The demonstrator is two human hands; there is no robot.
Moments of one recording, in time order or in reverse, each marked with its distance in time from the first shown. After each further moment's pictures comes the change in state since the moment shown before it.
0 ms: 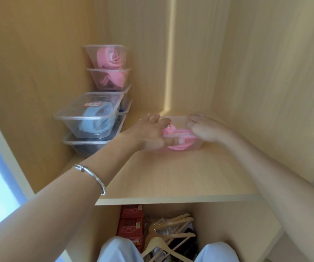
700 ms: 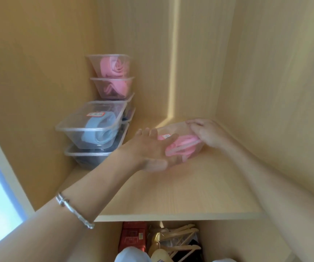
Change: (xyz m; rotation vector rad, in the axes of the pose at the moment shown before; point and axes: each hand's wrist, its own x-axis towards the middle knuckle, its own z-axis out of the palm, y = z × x) left_hand -0.017 0.003 -0.001 0.241 -0.051 0.025; right_hand 0.026 0.019 0.007 0.325 0.203 -0.092
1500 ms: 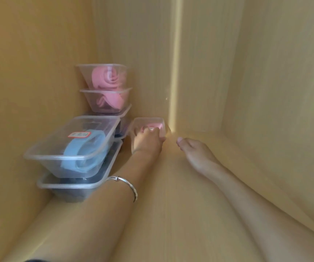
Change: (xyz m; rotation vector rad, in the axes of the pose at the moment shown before) left_hand 0.140 -0.039 0.020 -0.195 0.322 -0.409; right_hand 0.032 0.003 0.039 0.154 0.009 0.001
